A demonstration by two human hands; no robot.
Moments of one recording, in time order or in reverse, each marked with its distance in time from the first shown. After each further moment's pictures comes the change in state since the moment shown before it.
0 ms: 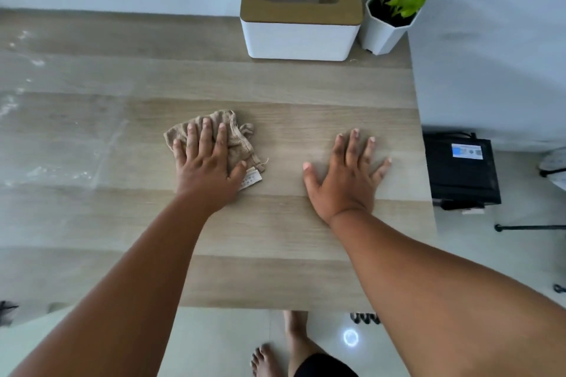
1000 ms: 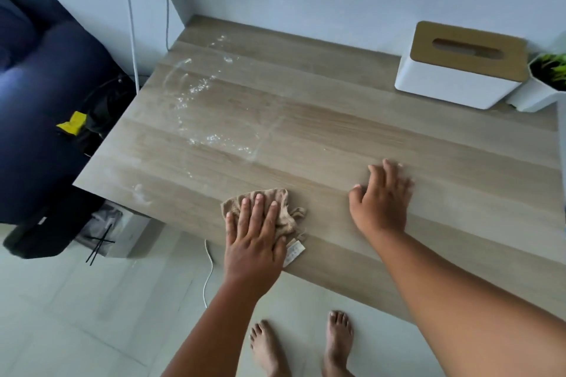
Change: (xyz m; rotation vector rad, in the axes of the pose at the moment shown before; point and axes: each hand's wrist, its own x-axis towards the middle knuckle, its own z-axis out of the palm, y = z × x) left_hand -0.203 -0.131 0.018 -0.106 0.188 -0.134; right_hand -0.061 -0.154 0.015 0.240 0.109 -0.239
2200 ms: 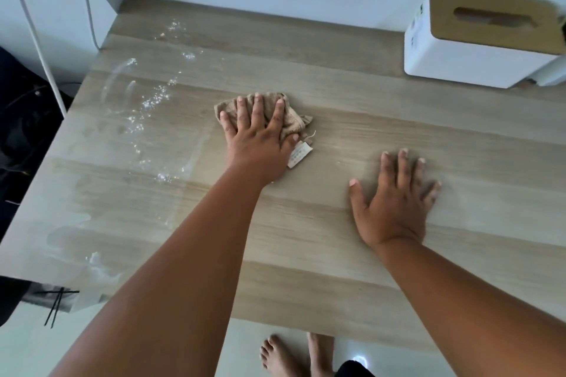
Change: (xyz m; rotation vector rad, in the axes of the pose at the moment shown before) left_hand 0.284 -0.033 -0.013 0.103 -0.111 0.120; right_hand 0.027 -0.042 0.039 -0.258 0.036 0.199
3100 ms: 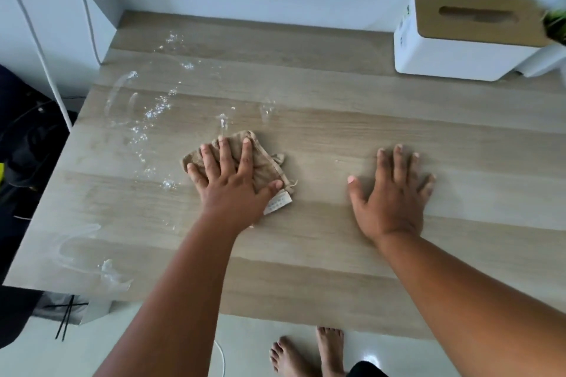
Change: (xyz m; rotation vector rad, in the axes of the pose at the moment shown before) left_hand -0.084 -0.040 -0.002 -0.019 -0.137 -0.143; right_hand -0.004 -0.005 -0.006 0.002 -0.052 0.013
